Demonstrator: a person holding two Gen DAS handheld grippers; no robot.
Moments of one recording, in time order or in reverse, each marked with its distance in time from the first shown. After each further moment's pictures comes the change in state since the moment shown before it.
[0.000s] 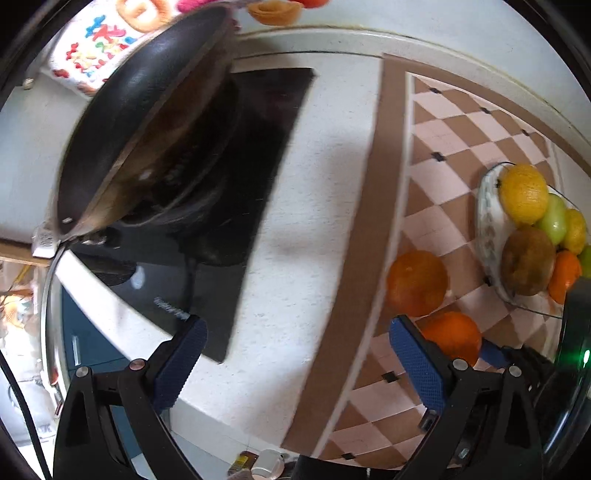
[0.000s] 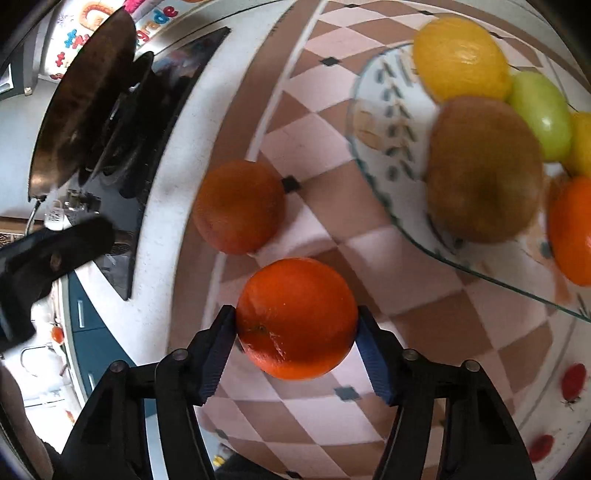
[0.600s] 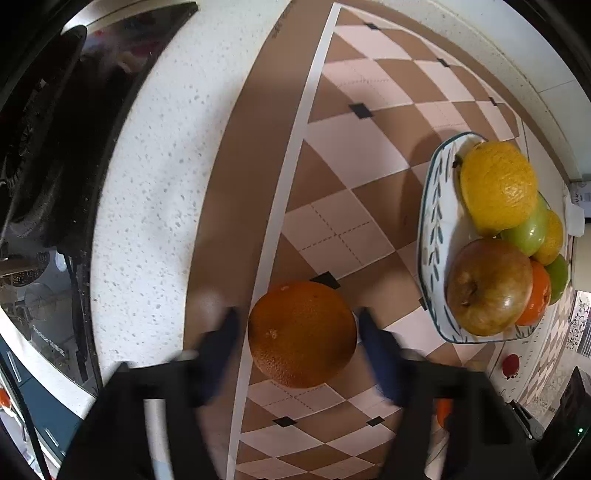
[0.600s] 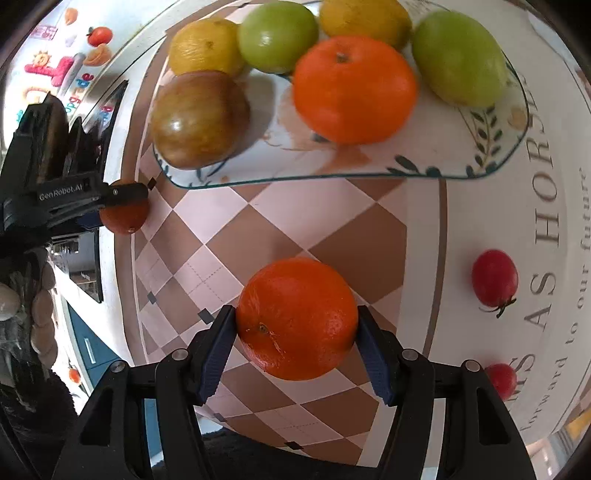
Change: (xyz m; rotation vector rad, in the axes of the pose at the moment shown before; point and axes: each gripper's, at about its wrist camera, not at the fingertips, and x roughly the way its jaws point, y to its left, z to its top) left arm 0.074 -0.060 0.035 0.032 0.197 -0.311; right arm -0.043 -0.122 -0.056 0.266 0.005 0.003
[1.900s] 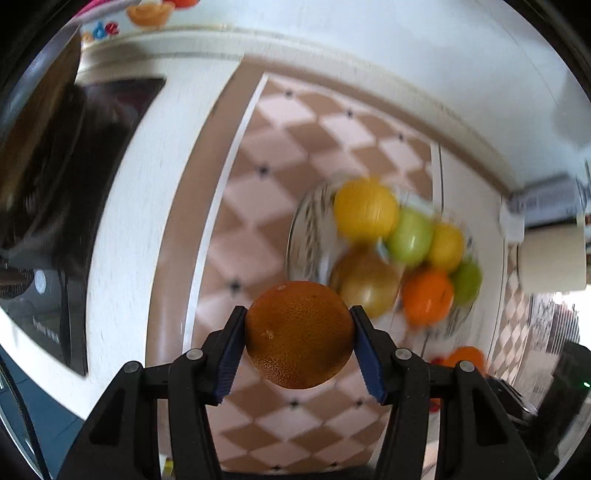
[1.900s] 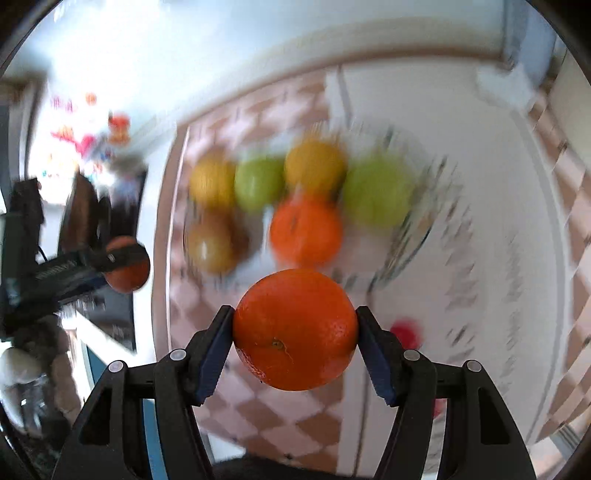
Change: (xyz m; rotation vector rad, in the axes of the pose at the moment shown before) left arm -0.084 -0.073 -0.014 0.022 -0.163 -0.110; right arm -0.137 -0.060 0.019 0.045 -0.268 0.030
